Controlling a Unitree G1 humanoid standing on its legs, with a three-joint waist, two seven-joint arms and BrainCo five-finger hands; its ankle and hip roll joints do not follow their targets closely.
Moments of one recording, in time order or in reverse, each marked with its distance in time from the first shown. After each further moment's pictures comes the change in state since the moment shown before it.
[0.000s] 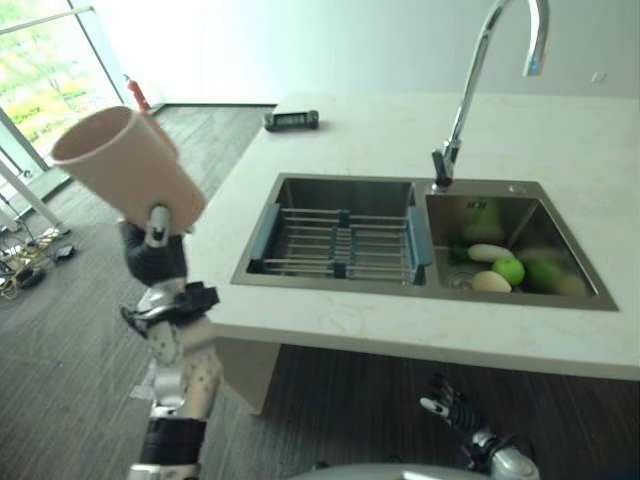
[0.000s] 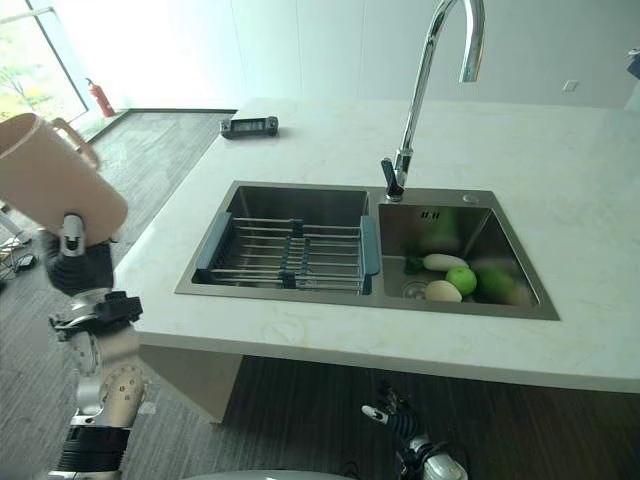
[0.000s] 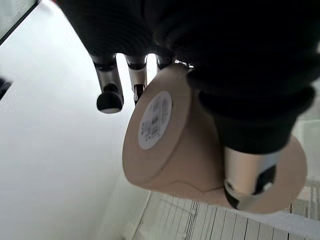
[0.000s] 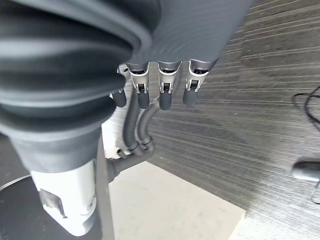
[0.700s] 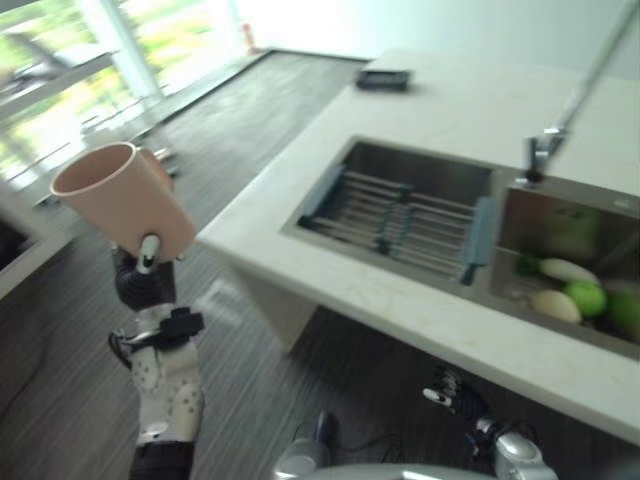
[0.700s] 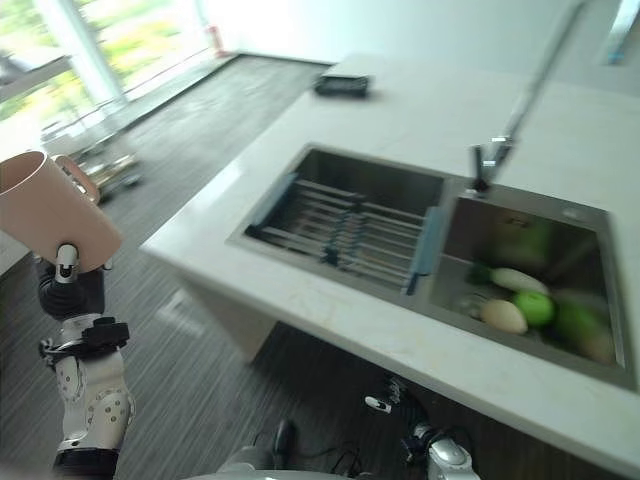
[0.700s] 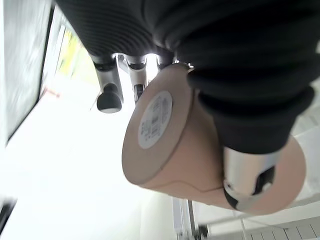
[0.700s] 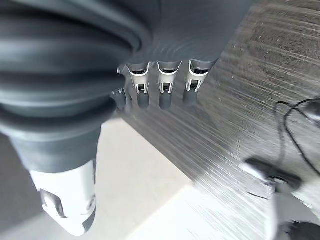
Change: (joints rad) left arm 0.117 0.021 0.269 0.006 0.177 -0.069 0.105; right arm -0.071 -0.023 -0.032 0.041 -0.028 -0.001 0.016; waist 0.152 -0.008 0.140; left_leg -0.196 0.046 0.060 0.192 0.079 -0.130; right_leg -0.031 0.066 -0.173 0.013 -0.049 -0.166
